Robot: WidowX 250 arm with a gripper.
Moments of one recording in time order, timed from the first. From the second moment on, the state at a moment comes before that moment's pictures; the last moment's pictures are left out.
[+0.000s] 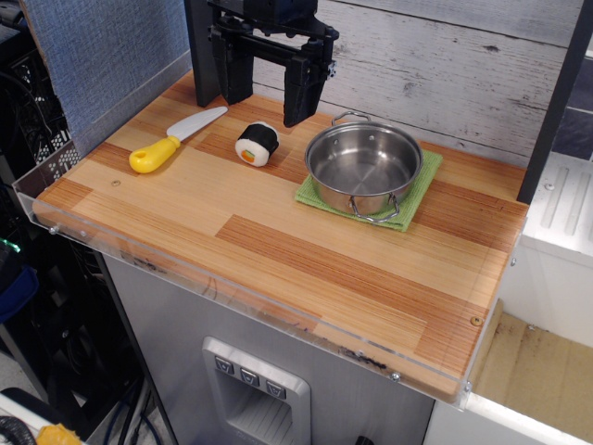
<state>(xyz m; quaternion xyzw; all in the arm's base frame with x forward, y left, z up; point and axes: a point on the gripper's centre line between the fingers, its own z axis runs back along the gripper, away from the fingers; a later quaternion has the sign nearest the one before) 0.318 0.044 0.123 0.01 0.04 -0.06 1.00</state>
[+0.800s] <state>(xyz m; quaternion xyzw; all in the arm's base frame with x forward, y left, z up) 0.313 0.124 0.095 -0.02 0.03 -0.01 1.00</state>
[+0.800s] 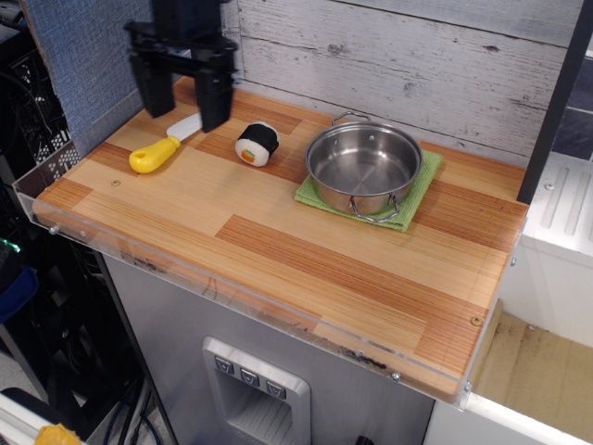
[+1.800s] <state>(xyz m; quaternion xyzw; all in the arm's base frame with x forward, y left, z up) 0.332 0.207 0.015 0.04 0.01 0.01 1.00</state>
